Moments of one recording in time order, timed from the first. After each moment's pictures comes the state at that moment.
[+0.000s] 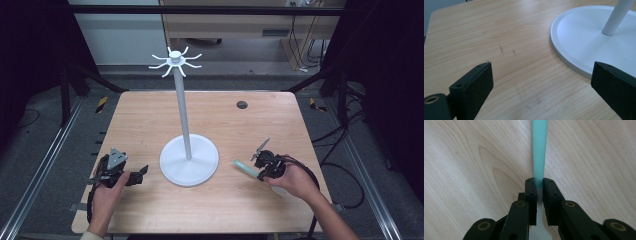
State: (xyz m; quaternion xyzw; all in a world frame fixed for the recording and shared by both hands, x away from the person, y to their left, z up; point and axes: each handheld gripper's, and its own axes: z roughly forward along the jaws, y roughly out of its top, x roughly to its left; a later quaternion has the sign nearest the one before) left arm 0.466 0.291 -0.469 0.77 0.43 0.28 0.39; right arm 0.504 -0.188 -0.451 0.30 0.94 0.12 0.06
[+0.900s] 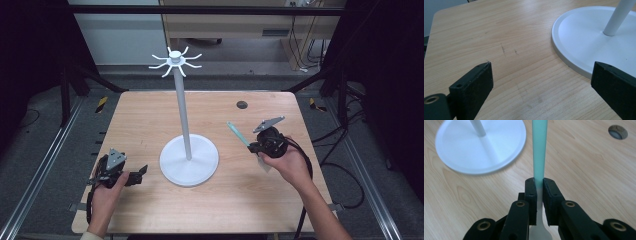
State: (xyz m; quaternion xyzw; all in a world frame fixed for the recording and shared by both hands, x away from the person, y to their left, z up) left arm 0.464 0.291 -0.468 0.76 0.43 0.29 0.39; right arm 0.521 -0.180 -0.386 0.35 0.87 0.31 0.14
